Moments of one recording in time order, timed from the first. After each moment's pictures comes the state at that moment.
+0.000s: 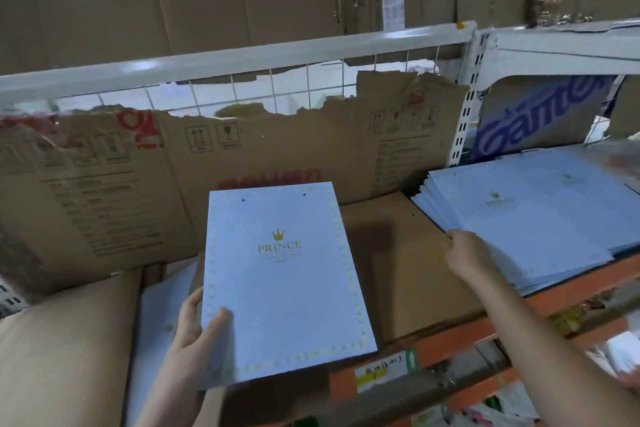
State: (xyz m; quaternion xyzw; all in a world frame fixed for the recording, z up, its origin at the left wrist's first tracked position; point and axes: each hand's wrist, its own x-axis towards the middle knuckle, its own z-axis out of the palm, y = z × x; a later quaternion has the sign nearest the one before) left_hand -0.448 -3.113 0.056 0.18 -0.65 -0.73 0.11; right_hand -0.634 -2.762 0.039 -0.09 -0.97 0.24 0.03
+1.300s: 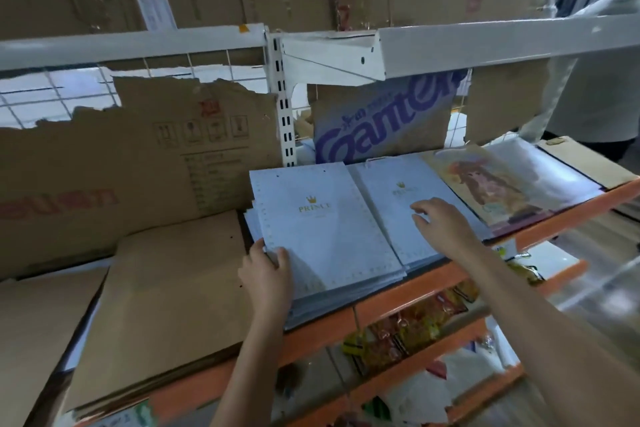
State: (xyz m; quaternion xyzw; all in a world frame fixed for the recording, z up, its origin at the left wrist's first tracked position) left_hand -0.637 -2.715 0.029 0.21 -0.84 -0.46 0.19; right_hand -0.688 -2.455 0.081 0.03 -0.97 0.22 0.06
